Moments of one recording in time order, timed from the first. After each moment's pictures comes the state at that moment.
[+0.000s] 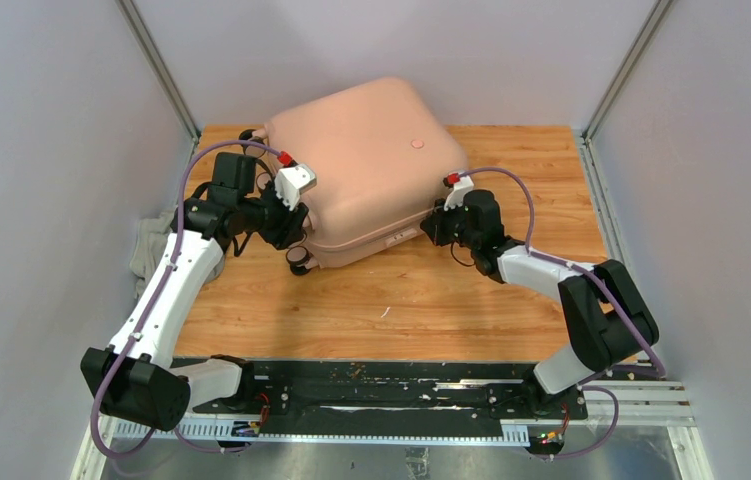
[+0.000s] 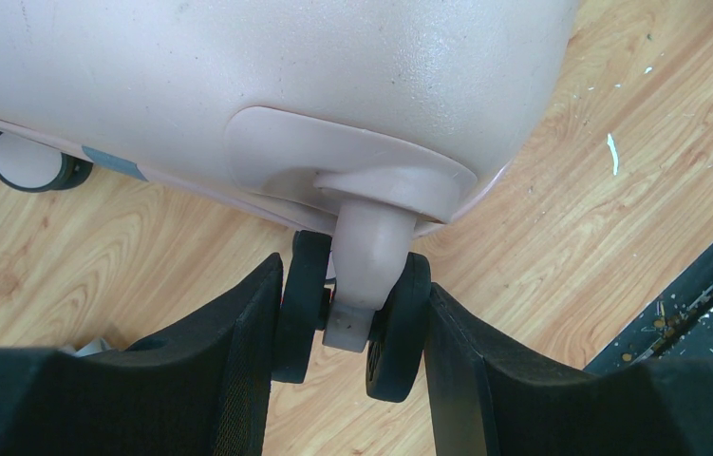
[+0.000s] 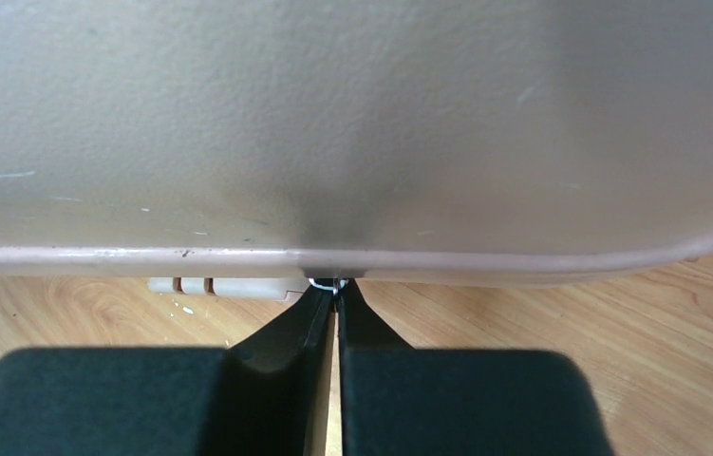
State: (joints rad) left arm -0.22 1.20 1.22 -0.84 0.40 0.49; right arm 0.44 1.52 0.74 0.39 -0.21 0.22
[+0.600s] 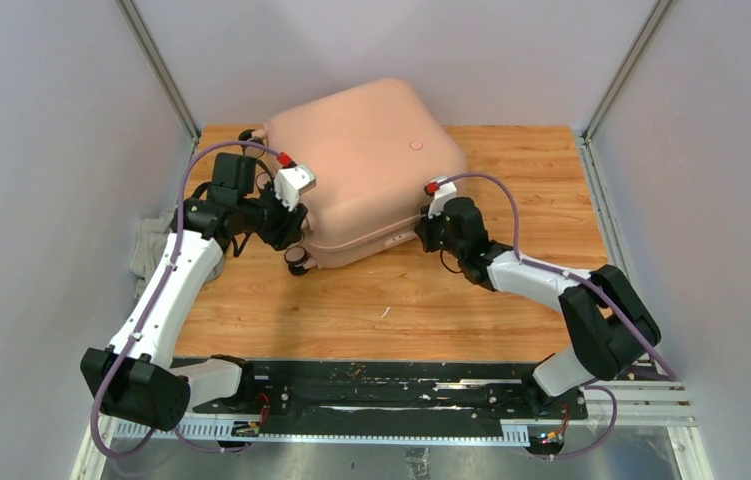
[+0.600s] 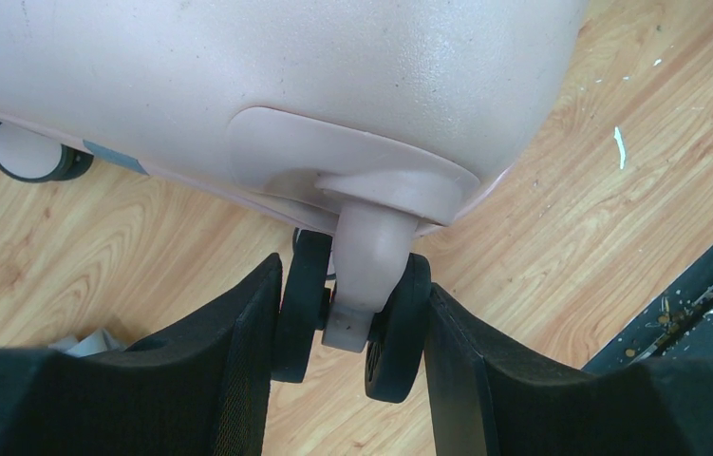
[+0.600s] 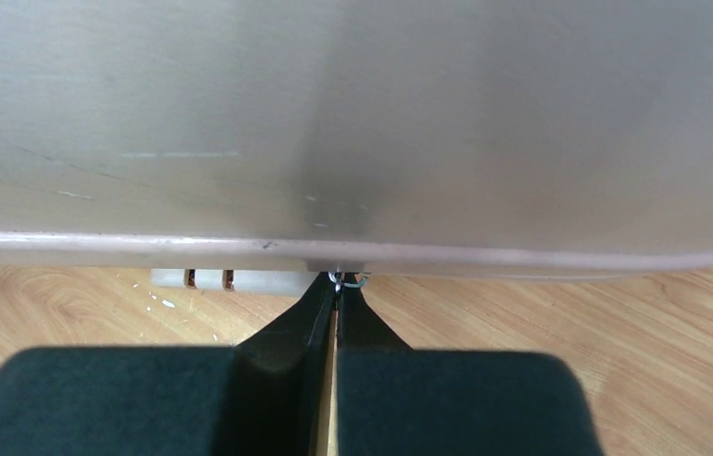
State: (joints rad) left arm -0.22 1.20 1.22 -0.85 0.40 0.49; right arm 0.57 1.49 0.75 0.34 -0.05 0.14
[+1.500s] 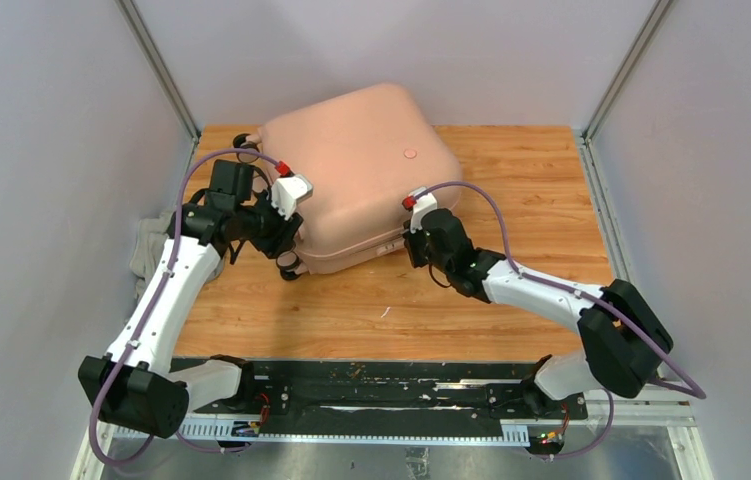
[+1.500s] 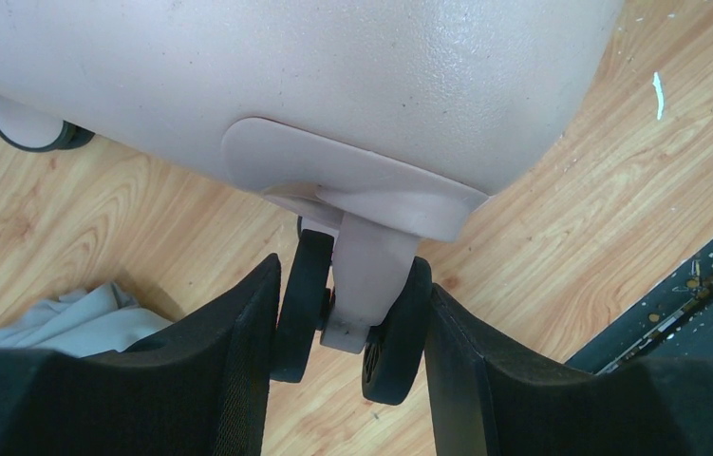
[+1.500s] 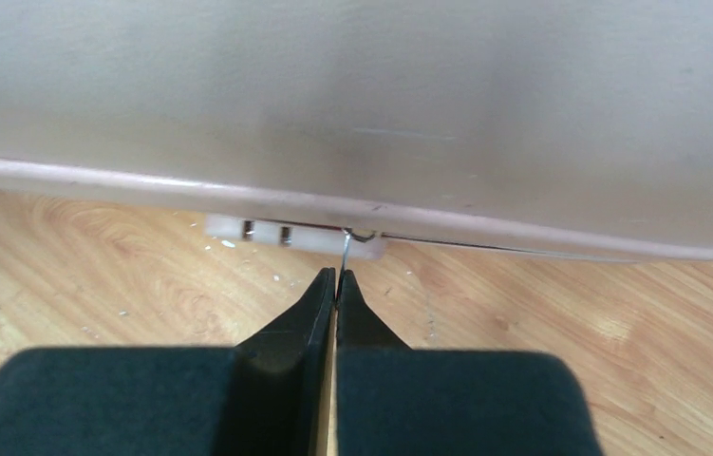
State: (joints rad) left arm -0.21 1.17 1.19 -0.91 0.32 0.54; right arm 0.77 1.41 0.81 0.12 0.15 0.10
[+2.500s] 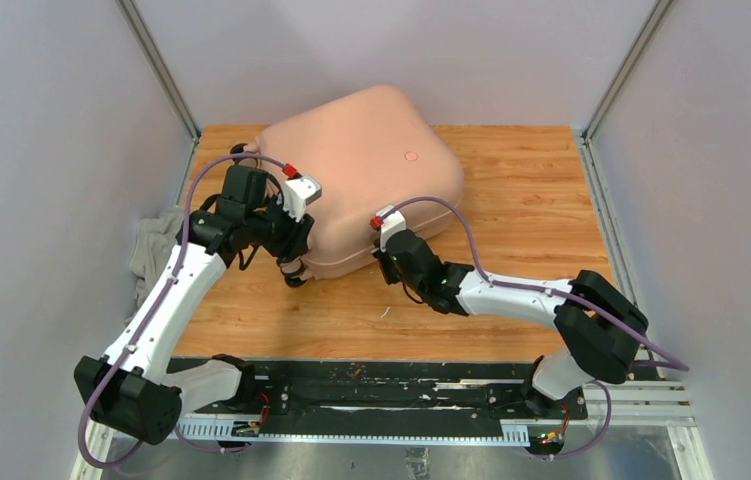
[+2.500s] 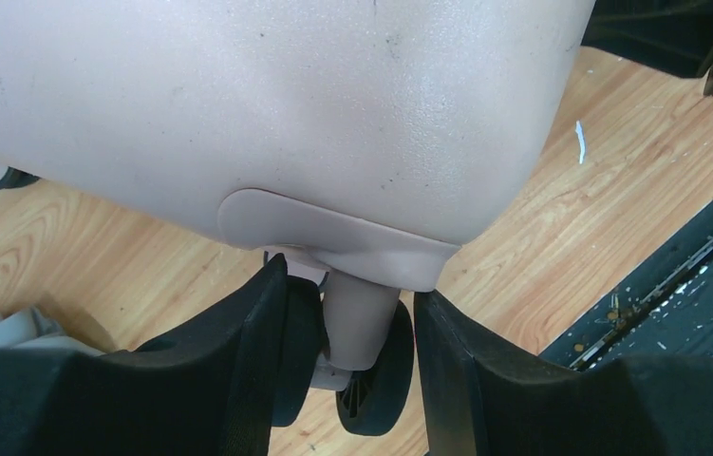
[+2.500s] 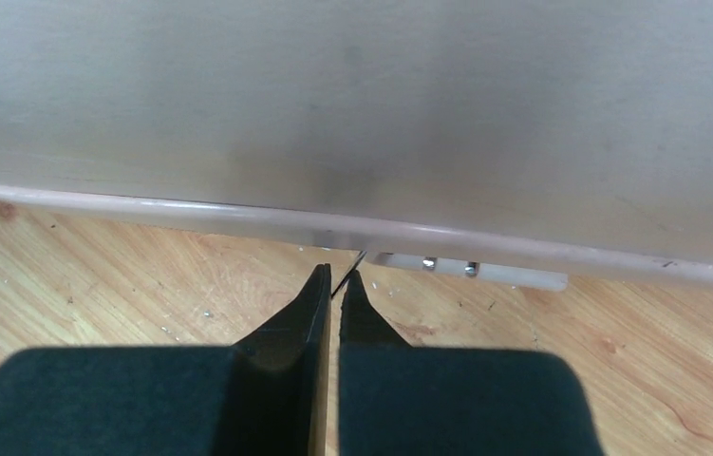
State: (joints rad) left arm -0.31 1.15 1.15 -0.84 0.33 0.36; right arm 0.97 1.51 0.85 0.17 0.27 0.16
